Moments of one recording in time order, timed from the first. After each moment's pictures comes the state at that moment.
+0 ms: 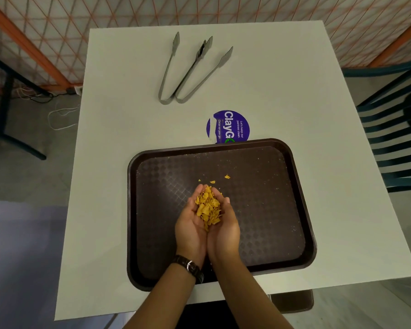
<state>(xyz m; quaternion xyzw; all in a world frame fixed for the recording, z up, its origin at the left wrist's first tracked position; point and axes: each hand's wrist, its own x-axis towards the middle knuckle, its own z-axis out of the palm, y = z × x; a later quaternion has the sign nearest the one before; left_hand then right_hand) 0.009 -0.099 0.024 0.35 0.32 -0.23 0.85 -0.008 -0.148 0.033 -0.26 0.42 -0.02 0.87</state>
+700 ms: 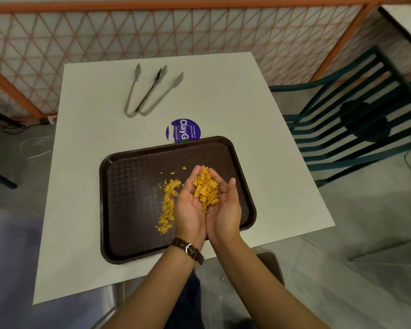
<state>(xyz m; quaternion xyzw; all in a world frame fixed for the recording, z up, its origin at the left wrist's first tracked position) -0.061 -0.168 0.123 0.31 0.24 -0.23 0.89 -0.082 -0.216 0.126 -0.28 0.36 -0.10 0.88</state>
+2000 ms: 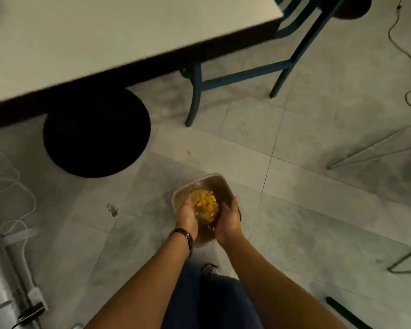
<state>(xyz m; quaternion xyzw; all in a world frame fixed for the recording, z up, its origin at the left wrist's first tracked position) -0.330 -0.379 -0.341 0.51 0.34 -0.48 0.63 -0.391 -0.439 -0.351 -0.23 0.59 -0.02 0.77</state>
